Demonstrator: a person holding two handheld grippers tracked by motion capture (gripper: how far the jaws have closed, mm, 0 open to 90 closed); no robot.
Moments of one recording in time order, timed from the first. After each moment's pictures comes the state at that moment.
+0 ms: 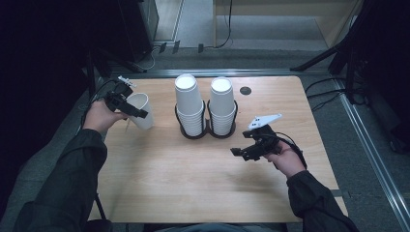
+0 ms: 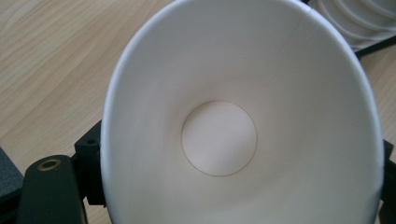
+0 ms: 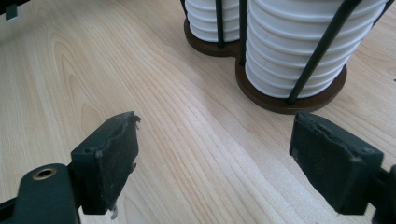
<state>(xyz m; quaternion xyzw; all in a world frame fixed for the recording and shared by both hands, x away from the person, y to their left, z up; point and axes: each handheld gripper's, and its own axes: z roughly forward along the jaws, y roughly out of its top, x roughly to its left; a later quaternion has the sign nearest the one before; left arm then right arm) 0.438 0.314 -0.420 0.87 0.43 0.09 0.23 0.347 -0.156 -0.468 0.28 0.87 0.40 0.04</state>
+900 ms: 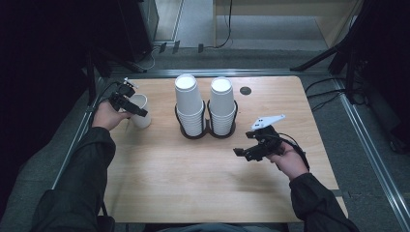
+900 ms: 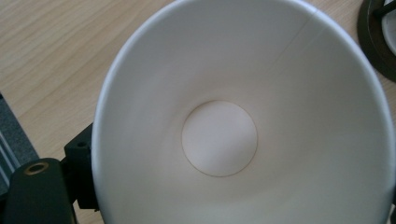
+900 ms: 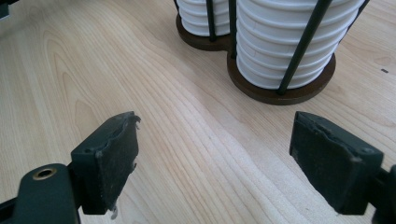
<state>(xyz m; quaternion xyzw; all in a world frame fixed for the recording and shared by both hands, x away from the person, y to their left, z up) 0.463 0.319 -0.458 0.85 0.49 0.11 0.19 0.346 -0.163 -0.470 0.29 0.87 0.40 0.05</state>
